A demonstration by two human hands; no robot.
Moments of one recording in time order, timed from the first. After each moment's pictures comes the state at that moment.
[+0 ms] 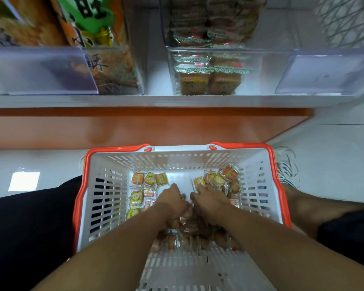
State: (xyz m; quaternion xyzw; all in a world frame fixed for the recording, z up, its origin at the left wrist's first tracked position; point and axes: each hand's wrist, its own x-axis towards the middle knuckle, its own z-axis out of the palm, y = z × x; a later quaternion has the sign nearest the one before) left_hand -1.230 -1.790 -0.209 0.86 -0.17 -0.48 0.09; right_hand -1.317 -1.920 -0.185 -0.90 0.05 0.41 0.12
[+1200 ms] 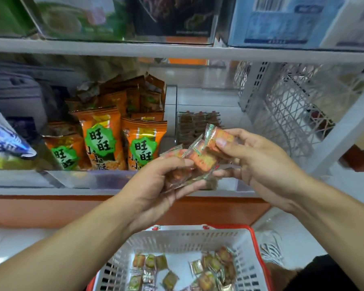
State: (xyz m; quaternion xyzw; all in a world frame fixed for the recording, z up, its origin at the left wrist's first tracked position) left_hand -1.143 -1.827 0.169 0.43 -0.05 -0.47 0.77; right_hand -1.242 -1.994 0.201 -0.62 0.19 -0.08 0.76
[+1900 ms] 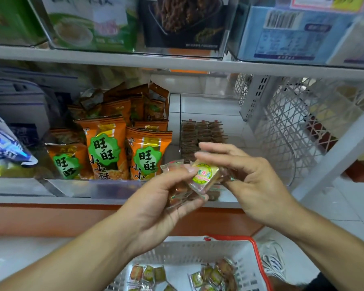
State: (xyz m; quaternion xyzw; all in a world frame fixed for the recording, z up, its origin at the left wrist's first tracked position) left_hand -1.149 -1.819 0.179 0.43 0.01 -0.49 0.76; right_hand -1.238 -1.981 0.181 -0.82 -0.01 -0.18 0.54
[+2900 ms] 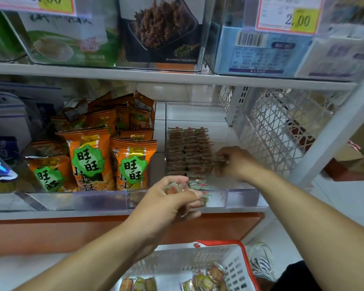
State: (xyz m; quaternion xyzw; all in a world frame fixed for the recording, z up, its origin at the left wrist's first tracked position) left_hand -1.154 -1.841 0.155 0.58 -0.06 -0.43 0.69; right_hand -1.178 -2.082 0.147 -0.92 0.32 0.03 0.23
